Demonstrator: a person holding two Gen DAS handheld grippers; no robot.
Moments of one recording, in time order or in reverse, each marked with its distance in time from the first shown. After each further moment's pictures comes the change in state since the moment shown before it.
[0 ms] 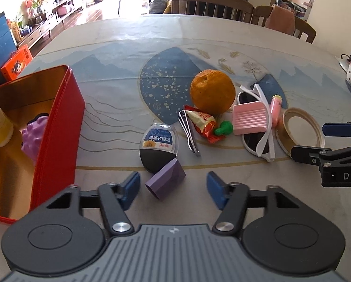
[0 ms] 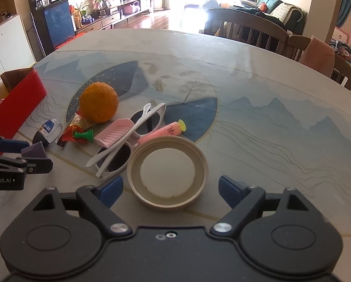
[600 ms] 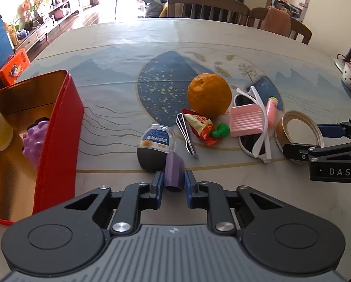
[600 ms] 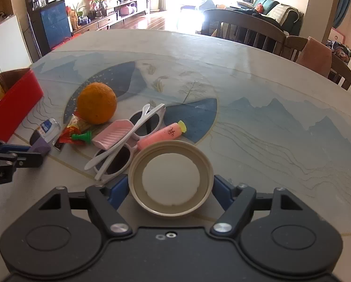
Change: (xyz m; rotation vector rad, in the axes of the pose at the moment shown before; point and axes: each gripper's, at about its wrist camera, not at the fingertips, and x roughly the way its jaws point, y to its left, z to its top) left arm -0.004 0.002 0.001 0.015 -0.011 -0.027; right arm 0.001 0.004 -0.001 0.012 -0.010 -0.015
